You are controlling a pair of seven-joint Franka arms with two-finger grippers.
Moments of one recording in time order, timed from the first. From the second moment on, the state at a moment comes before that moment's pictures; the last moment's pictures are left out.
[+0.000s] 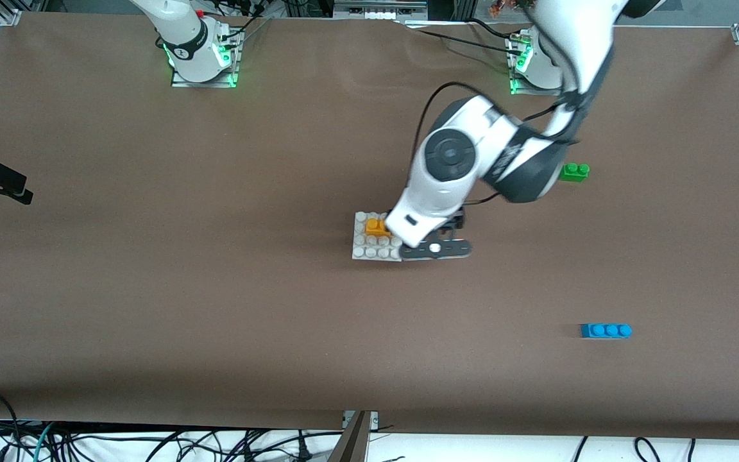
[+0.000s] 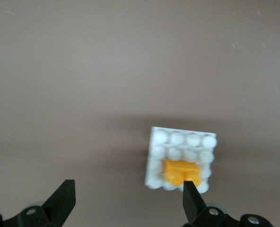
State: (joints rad) left arm -0.35 0.61 -0.29 -1.24 0.13 1.79 -0.72; right arm 0.03 0.18 -0.14 -1.43 0.02 1.66 -0.14
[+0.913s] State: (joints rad) left arm 0.02 0.12 -0.21 -1.49 0.06 1.49 -0.11; right arm 0.03 0.18 -0.13 -1.43 0.02 1.66 -0.14
